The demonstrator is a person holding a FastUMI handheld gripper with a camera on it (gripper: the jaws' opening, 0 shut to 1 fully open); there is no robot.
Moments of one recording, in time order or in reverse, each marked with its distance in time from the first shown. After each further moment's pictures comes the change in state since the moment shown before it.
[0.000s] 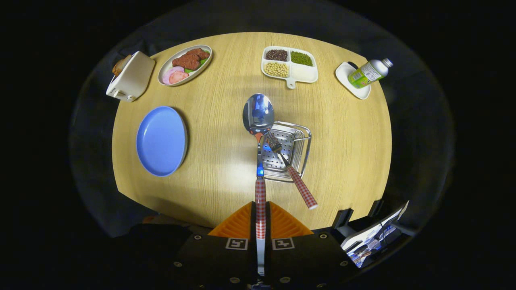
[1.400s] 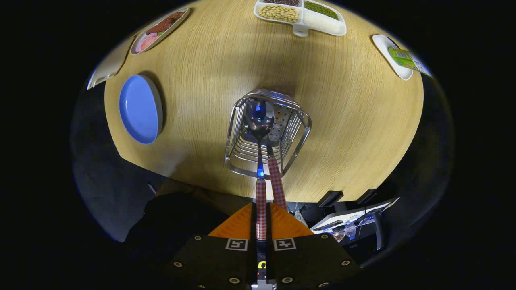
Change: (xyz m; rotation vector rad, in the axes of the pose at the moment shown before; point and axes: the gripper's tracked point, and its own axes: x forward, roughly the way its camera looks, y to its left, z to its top) arm 0.018 -0.034 0.009 -0.100 0.558 0.095
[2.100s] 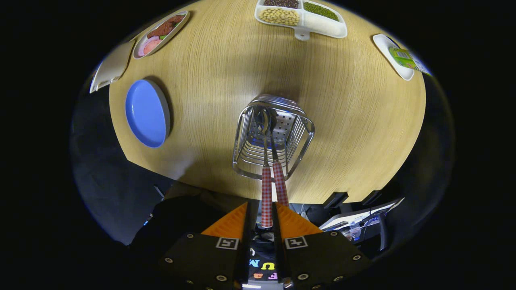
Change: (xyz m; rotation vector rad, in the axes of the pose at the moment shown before) arm -0.011 0.014 0.010 0.008 -0.059 0.060
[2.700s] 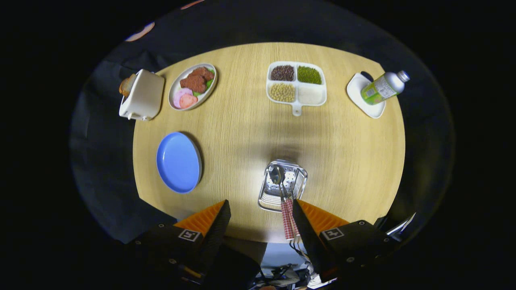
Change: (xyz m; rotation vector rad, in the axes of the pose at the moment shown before) arm -0.071 0.017 0.041 0.044 -0.672 -0.003
